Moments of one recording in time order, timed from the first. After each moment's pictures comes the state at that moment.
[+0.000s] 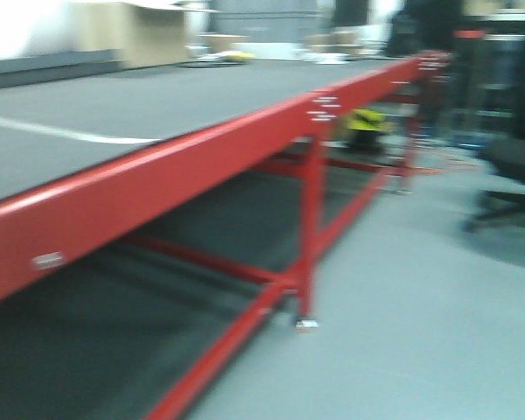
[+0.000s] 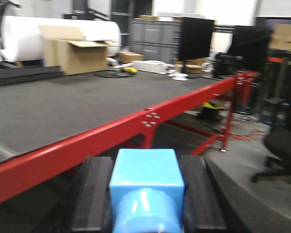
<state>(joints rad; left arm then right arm) -0.04 0.39 -0.59 -0.26 0.24 0.16 0.15 0.39 -0.60 0.20 0.27 -0.19</state>
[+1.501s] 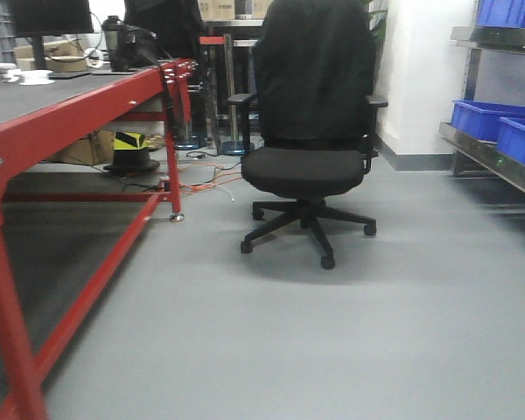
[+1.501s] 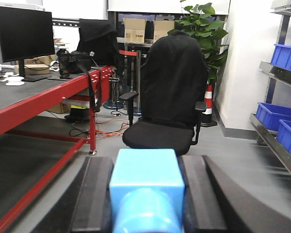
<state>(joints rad) -0.04 0.39 -0.59 -0.26 0.24 0.16 0.15 0.38 -0.60 0.20 0.27 -0.19</state>
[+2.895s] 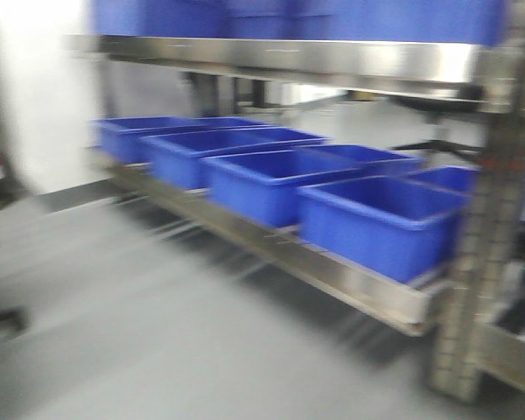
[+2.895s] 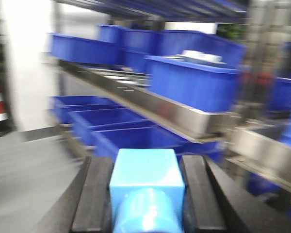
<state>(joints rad) -0.04 0.39 -0.58 -0.26 0.24 0.16 0.15 0.38 -0.60 0.20 0.27 -0.19</state>
